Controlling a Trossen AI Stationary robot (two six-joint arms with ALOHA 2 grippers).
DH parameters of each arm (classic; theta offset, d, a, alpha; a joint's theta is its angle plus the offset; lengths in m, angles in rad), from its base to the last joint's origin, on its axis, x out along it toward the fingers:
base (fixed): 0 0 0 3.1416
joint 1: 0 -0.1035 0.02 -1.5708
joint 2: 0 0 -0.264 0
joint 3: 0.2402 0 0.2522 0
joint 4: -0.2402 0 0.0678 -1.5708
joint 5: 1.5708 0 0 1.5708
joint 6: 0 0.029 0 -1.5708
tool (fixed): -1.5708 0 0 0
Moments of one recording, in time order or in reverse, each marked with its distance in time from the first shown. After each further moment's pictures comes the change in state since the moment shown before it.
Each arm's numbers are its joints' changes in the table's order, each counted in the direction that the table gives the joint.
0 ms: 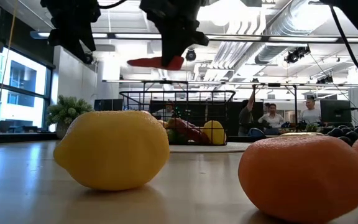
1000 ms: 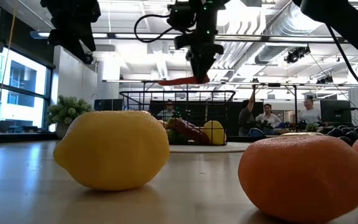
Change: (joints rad) left arm 0.000 0.000 0.000 0.001 0.003 -0.002; right arm 0.388 0.000 0.072 -0.185 0.038 -1.113
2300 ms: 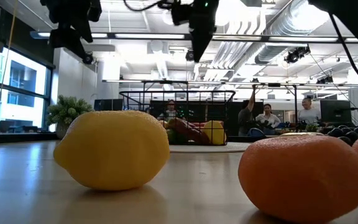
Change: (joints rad) left arm 0.031 -0.011 0.000 -0.001 -0.196 0.002; right arm -0.153 0.051 0.065 -0.072 -0.097 0.436
